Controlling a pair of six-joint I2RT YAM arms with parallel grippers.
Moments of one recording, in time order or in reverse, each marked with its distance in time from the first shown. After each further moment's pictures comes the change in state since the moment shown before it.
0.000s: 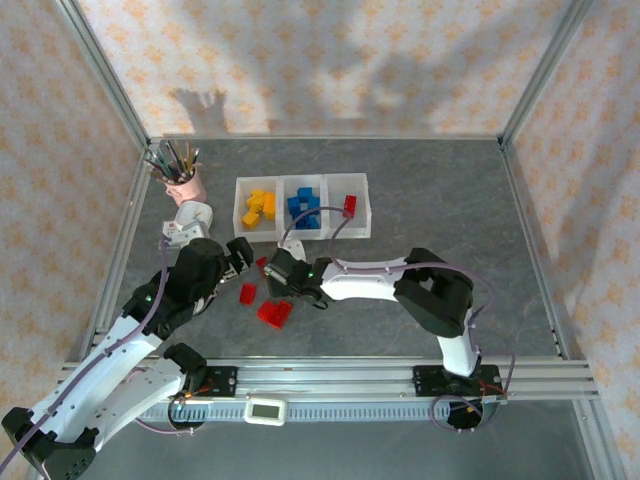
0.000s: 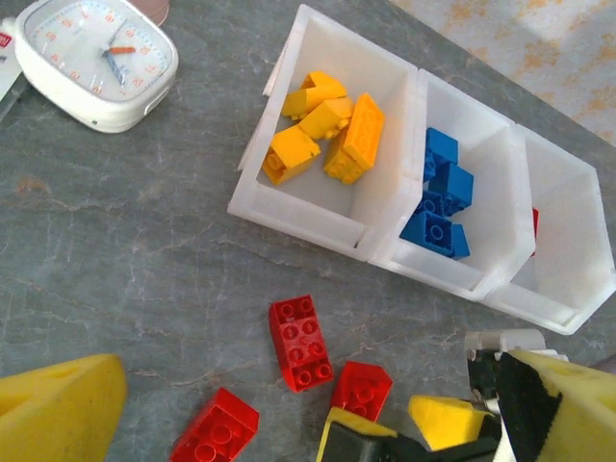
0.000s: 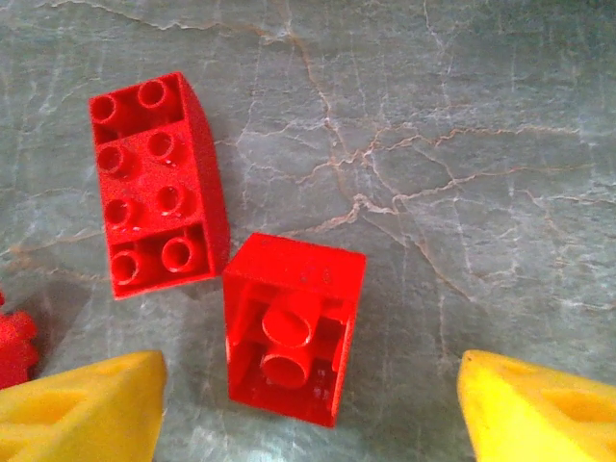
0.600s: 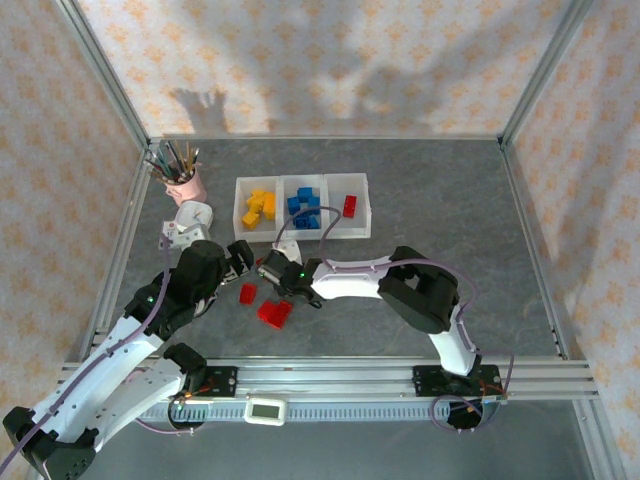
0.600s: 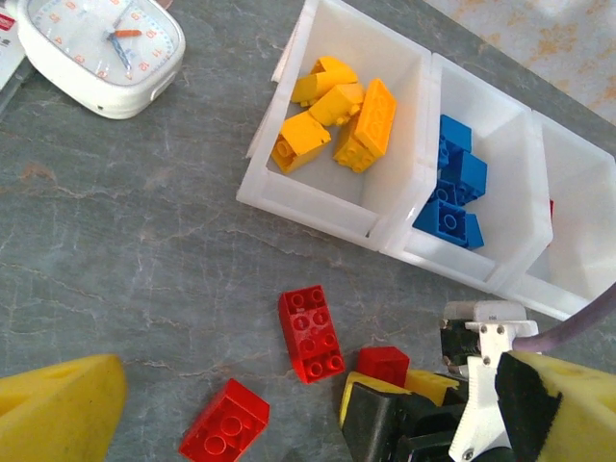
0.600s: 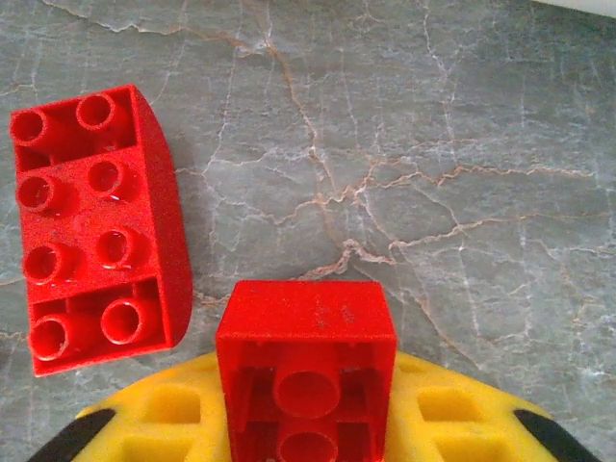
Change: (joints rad) left arm 0.000 -0.002 -0.018 0.000 0.013 -0.001; right arm 0.000 0.079 0.050 0.002 0.072 -0.050
